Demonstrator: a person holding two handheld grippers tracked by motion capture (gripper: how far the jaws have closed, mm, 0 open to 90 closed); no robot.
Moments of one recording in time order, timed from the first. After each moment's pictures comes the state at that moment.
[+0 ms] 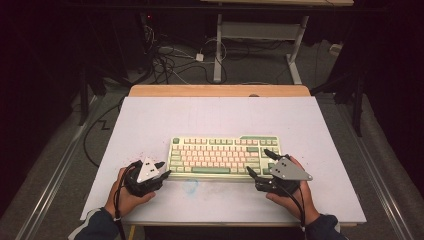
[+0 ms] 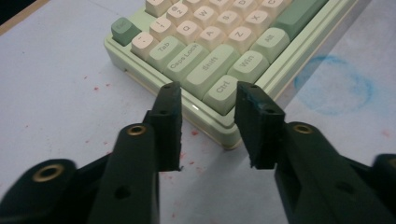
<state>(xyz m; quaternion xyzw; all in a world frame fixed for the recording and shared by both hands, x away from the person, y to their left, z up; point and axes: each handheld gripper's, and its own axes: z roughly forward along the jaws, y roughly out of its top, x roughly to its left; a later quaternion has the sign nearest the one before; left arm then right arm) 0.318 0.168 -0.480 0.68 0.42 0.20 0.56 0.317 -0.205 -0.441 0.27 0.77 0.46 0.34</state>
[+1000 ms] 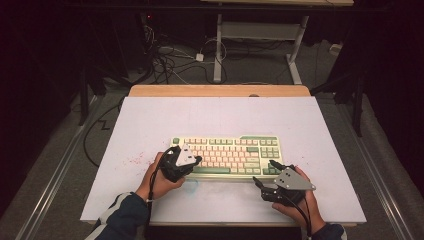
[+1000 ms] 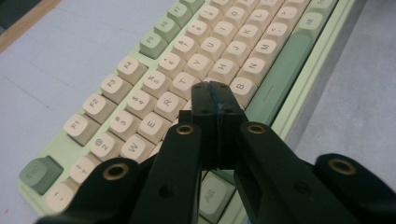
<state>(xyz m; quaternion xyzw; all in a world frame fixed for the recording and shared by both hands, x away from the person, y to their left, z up) 0.352 0.077 -0.462 0.72 0.38 0.16 0.56 0.304 -0.219 -0.463 0.28 0.79 0.43 0.33</state>
